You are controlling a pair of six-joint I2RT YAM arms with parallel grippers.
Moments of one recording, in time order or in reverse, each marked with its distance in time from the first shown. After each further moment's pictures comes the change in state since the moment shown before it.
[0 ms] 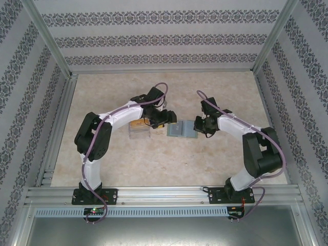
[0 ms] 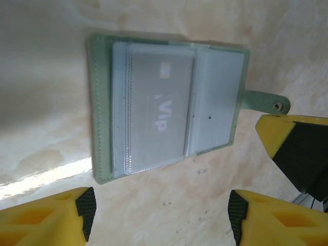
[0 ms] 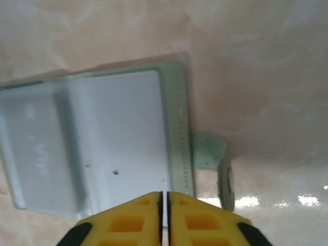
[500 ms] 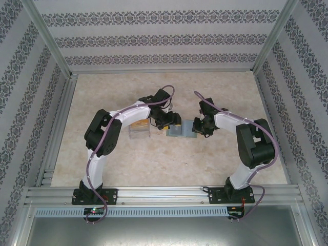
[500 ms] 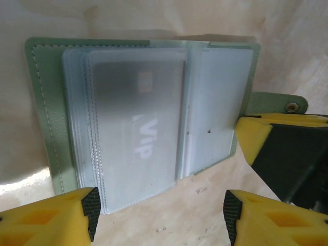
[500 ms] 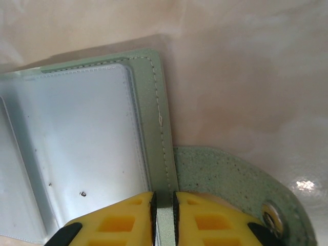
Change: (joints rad) left arm -0.025 0.122 0.087 0.008 0.022 -0.006; right arm -0.007 0.105 0.031 0.013 -0.034 -0.023
